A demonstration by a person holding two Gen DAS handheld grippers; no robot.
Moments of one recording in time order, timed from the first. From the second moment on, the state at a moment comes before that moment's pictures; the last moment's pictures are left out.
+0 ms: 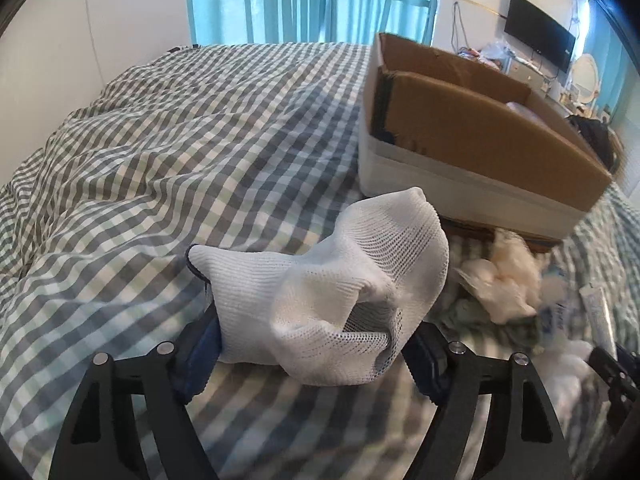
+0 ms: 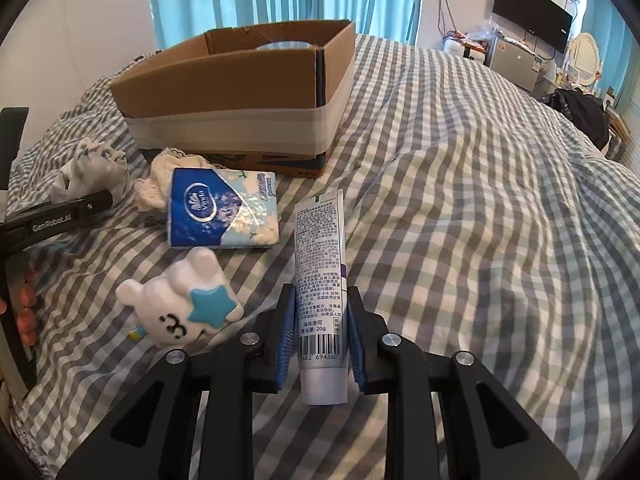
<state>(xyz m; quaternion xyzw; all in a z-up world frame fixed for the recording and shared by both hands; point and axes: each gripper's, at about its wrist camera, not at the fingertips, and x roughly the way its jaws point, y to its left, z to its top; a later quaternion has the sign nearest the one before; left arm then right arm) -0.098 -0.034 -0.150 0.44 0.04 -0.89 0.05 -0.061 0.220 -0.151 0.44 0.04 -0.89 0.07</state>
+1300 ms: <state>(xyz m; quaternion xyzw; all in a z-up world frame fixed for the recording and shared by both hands) -0.133 -0.003 0.027 0.31 0.04 -0.95 -0.04 -0.112 0.188 0.058 0.27 0.00 -0.95 0.15</state>
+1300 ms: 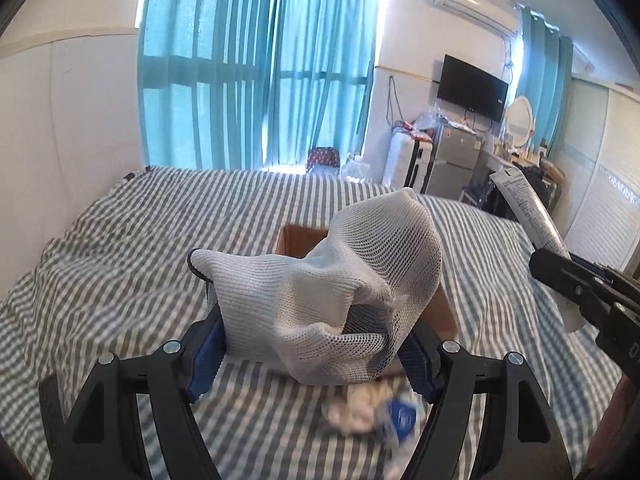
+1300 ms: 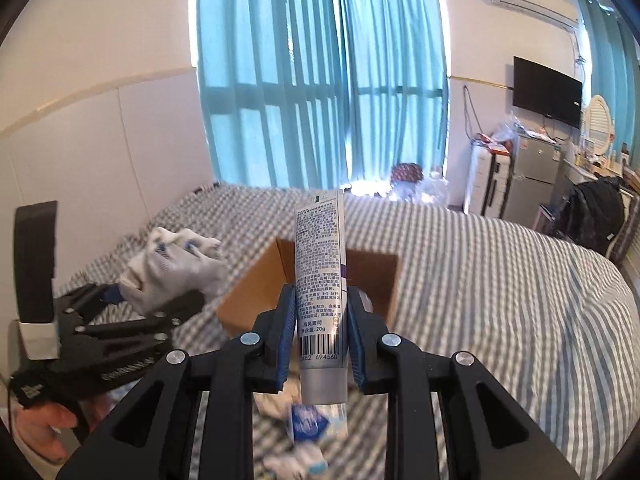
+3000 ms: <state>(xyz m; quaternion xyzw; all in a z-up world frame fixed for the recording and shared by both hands) -0.180 0.017 0.023 0.33 -0.04 -0.94 -0.04 -0.182 0.222 0.049 0.30 -0.06 -0.95 0.10</state>
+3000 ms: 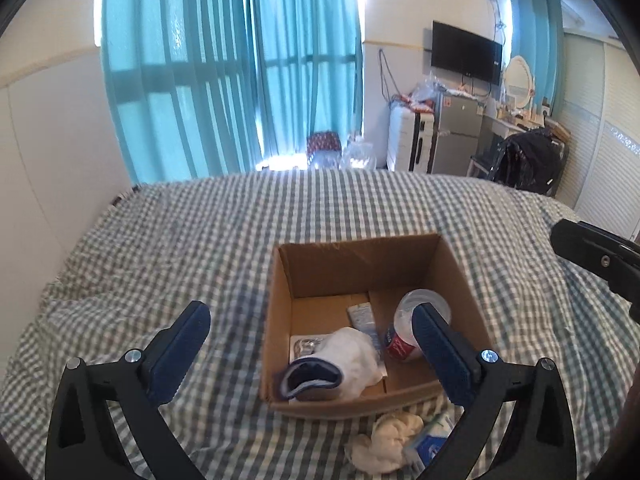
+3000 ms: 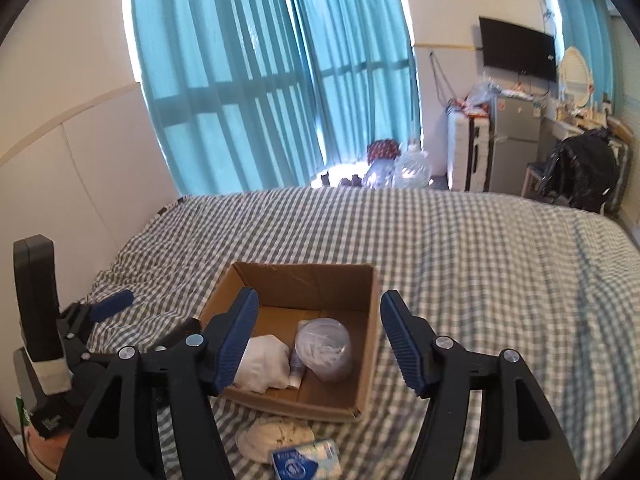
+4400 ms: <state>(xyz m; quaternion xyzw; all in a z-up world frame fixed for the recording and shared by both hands) -0.060 -0.026 -0.135 0.40 0.00 -0.91 0.03 -0.079 0.158 -0.161 0.45 0.01 -0.88 0.15</state>
